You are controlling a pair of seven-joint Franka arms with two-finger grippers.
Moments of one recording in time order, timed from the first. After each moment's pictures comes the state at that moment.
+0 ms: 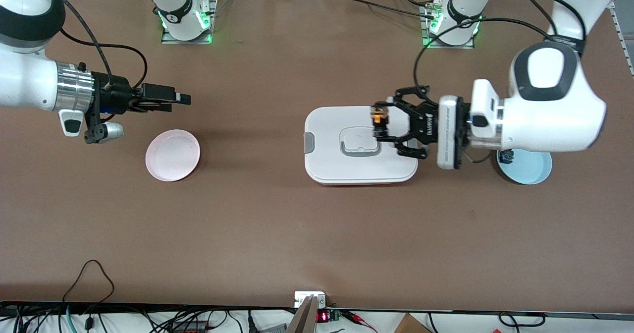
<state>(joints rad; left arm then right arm) 0.39 0.50 -0.86 -1.52 -0.89 1.94 1.11 0.12 0.16 -0.04 -1.69 0.81 1.59 0.00</state>
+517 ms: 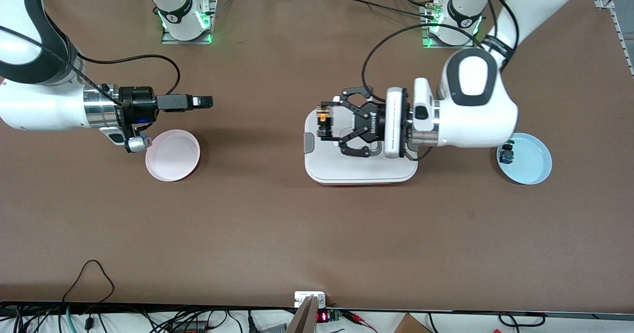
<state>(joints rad) 0.24 0.55 -0.88 -1.58 -1.11 2.27 1.40 0.12 0.21 -0.04 -1.83 1.28 1.58 0.00</state>
